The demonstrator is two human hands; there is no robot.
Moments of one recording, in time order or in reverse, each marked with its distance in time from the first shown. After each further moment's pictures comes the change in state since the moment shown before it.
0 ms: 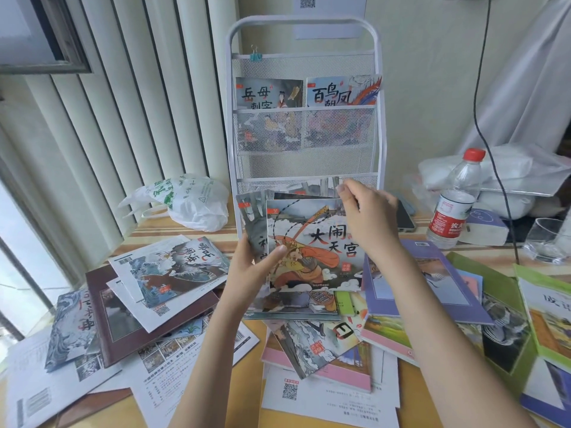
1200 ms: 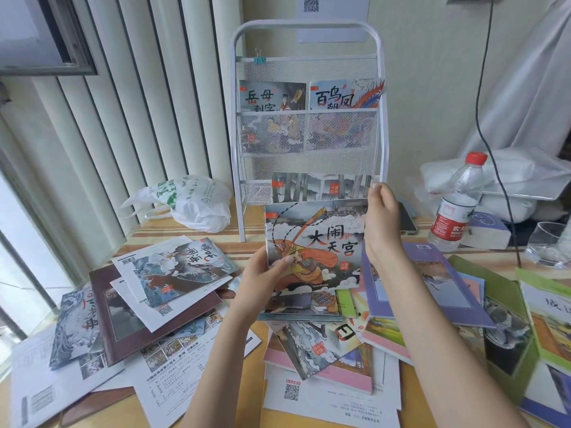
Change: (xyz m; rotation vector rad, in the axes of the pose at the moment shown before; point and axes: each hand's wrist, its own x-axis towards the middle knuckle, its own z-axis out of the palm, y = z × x) left_hand -0.004 -0.009 0.011 -0.040 -0.080 -0.054; right_hand 0.003 0.008 0.015 0.926 0.123 0.542
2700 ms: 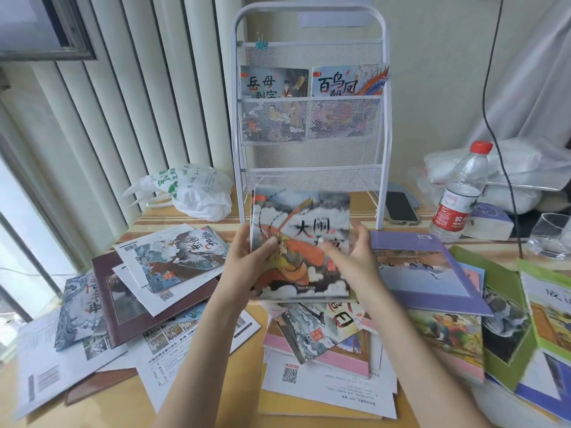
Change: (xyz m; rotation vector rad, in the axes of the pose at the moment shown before) left_hand -0.009 0.020 -0.012 -0.303 0.076 -0.085; right_hand -0.063 0.046 -0.012 -0.300 -0.284 0.171
